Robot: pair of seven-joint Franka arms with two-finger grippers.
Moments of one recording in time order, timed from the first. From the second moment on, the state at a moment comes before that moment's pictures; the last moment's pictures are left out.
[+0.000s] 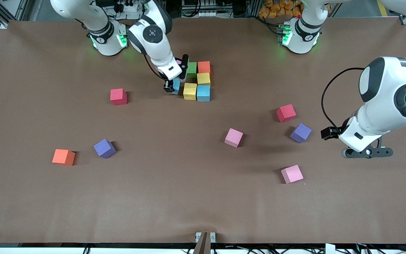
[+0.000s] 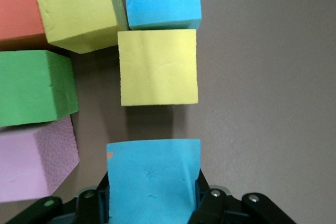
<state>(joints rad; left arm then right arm) 0.00 0.32 -0.16 -1.61 0.16 1.85 -0.21 1.04 0.09 -0.17 -2.50 0.11 2.64 -0.66</state>
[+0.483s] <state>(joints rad) -0.01 0.32 -0.16 -1.62 0.16 1.85 -0.21 1.04 0.05 -0.18 -2.55 0.11 2.75 -0.66</state>
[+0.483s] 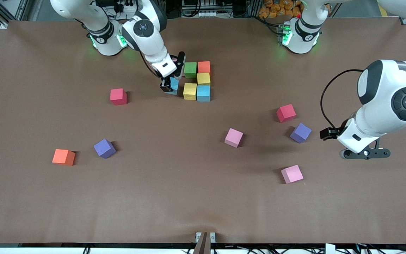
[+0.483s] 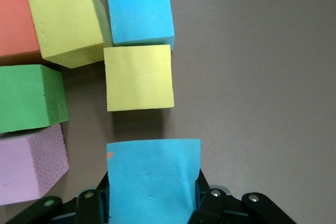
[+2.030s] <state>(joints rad) 0.00 0.32 -0.15 -1.62 0.16 1.85 -0.20 1.05 0.17 -0.17 -2.56 0.11 2.87 -0.70</state>
